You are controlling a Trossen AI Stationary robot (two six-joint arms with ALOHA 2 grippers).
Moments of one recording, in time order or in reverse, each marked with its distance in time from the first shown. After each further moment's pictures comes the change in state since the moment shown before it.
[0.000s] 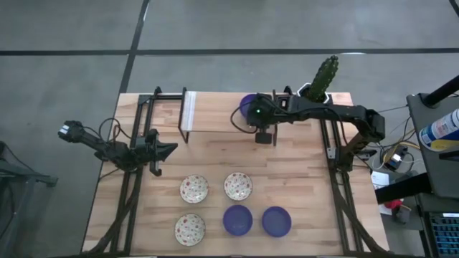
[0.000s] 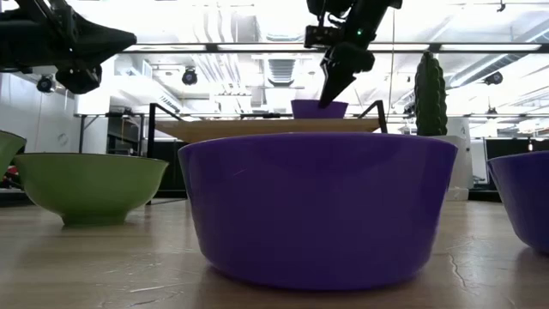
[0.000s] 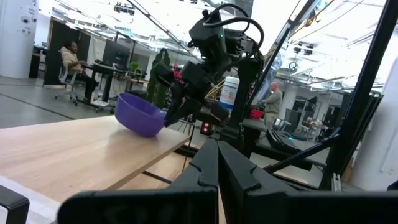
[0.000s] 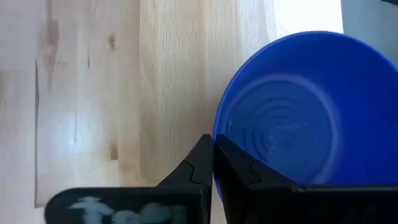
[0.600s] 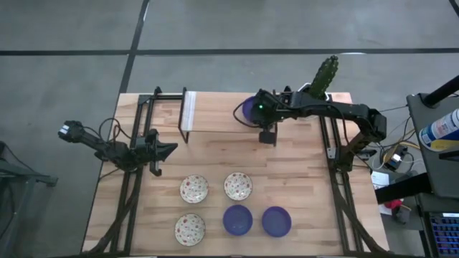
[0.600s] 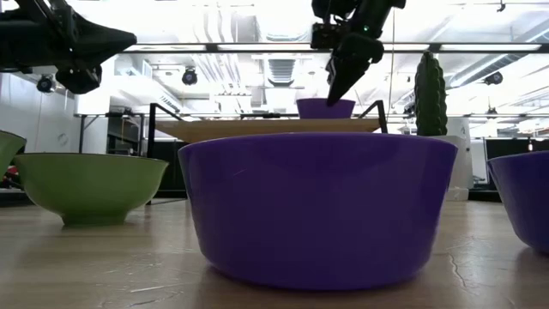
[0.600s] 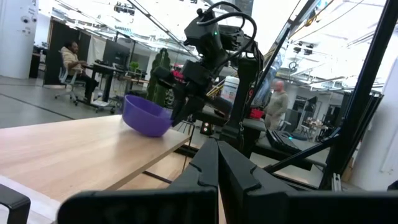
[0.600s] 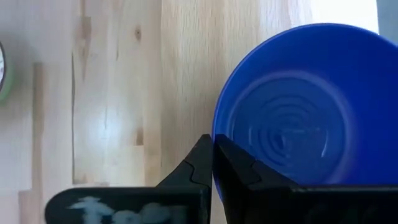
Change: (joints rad) left arm 0.000 0.000 0.000 0.000 0.000 0.000; right arm -0.041 -0.009 0.018 -0.094 -0.121 0.016
